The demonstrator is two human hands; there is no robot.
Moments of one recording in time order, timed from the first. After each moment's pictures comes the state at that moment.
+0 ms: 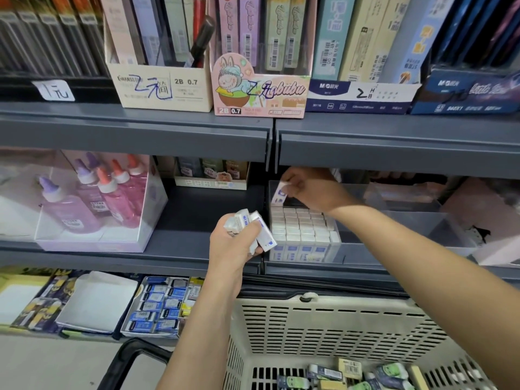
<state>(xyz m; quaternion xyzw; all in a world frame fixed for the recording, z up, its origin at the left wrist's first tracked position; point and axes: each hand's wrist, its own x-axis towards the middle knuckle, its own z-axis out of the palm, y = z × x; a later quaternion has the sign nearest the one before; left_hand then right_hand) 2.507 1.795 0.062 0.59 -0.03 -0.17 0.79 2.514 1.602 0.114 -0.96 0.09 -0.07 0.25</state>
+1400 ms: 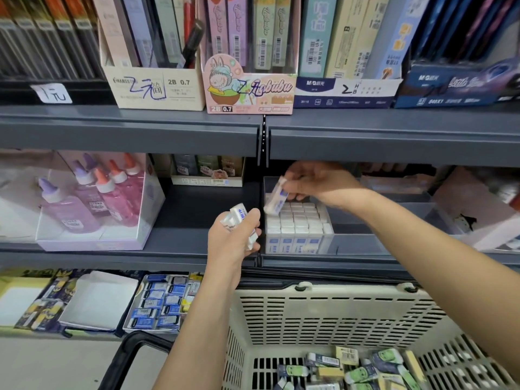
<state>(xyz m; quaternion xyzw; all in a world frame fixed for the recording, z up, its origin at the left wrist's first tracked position) 2.500 1.794 0.068 0.56 -0.02 -0.19 0.80 2.476 1.608 0.138 -0.83 0.04 -0.05 0.56</state>
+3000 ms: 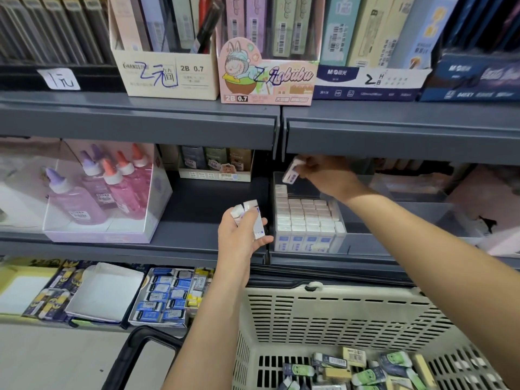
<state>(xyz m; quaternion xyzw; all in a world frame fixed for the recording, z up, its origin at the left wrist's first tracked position) 2.506 1.790 0.061 0.56 0.01 -0.17 0.81 2.516 1.594 0.115 -0.94 0.17 -0.13 0.27</state>
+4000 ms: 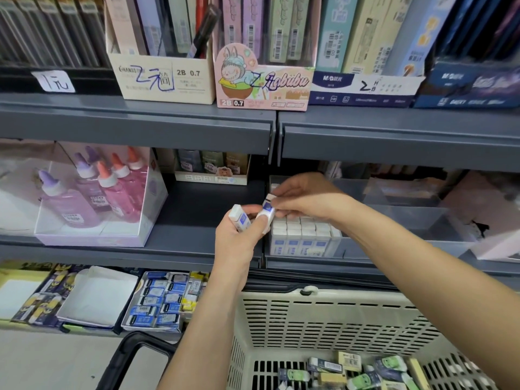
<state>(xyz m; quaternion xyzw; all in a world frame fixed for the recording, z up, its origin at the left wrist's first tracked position) 2.504 1.789 0.058 0.58 -0.09 -0.15 0.80 2.480 1.646 0.135 -0.83 0.14 0.02 0.54</state>
